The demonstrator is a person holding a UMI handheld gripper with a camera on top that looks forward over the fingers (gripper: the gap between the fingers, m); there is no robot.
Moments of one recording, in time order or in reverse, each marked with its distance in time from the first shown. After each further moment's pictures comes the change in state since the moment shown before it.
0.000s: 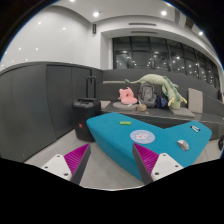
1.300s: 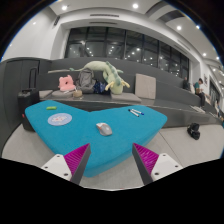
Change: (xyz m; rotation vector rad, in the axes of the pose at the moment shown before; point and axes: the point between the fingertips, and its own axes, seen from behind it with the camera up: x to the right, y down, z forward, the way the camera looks) arm 0.429 0.110 -0.073 -0.100 0.484 0.051
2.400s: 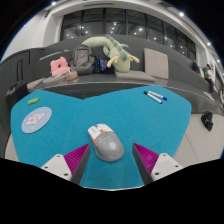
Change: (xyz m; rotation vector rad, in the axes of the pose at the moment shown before) arm -0.029 0.027 0.297 -0.208 -0.065 0.053
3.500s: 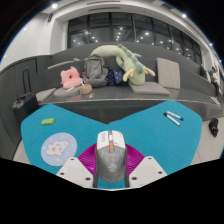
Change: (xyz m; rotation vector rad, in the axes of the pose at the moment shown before) arm -0.106 -0.123 -0.005 0.058 -0.101 0.008
